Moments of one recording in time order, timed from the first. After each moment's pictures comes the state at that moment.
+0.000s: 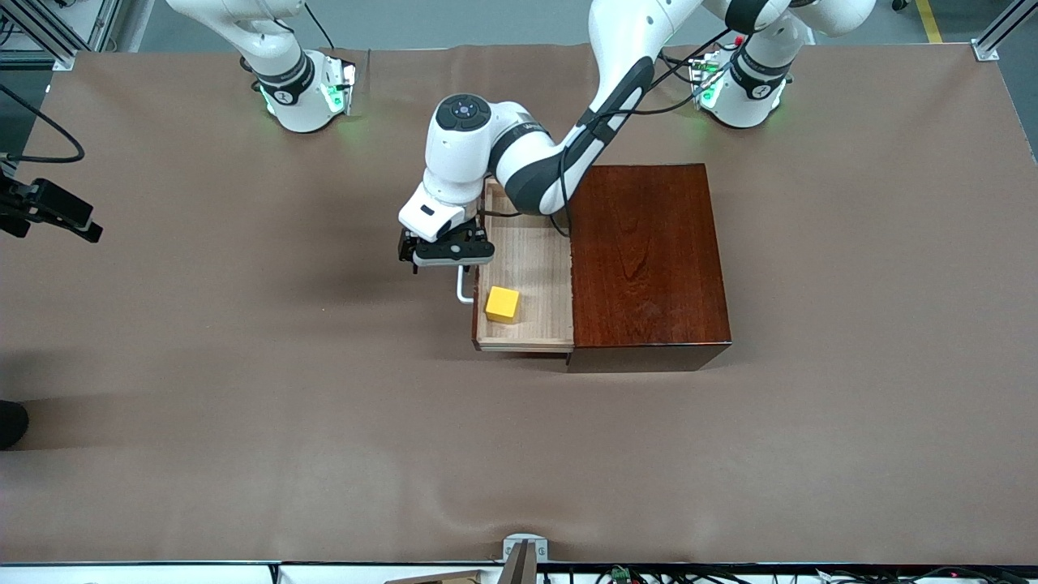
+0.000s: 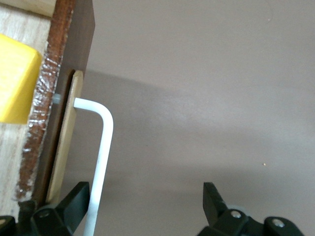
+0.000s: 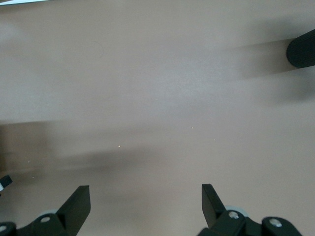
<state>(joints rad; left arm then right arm) -0.94 0.79 -0.04 -1.27 0.11 2.41 -1.21 -0.03 0.04 -0.03 -1.49 0.01 1.57 0.03</state>
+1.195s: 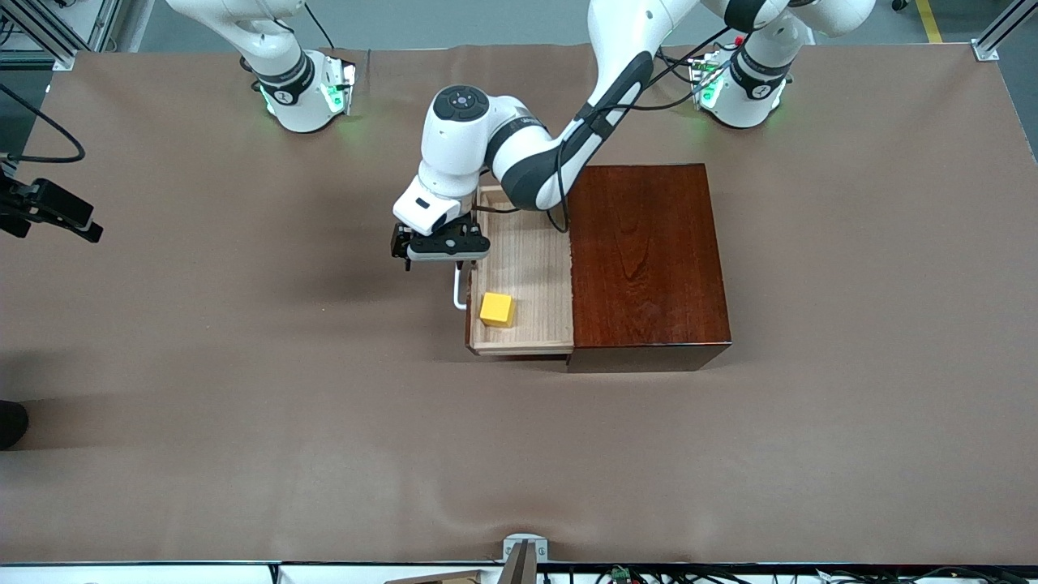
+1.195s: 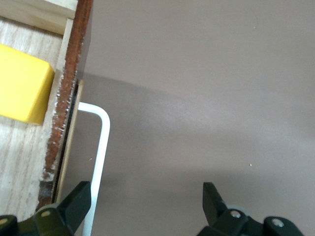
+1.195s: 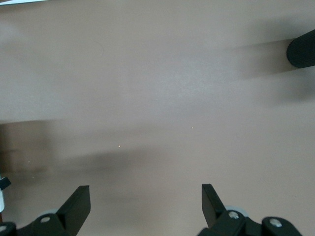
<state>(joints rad) -0.94 0.79 -0.04 -1.25 0.13 2.41 -1.22 -0.03 0.04 -0.03 -1.49 0.01 1.57 0.03</state>
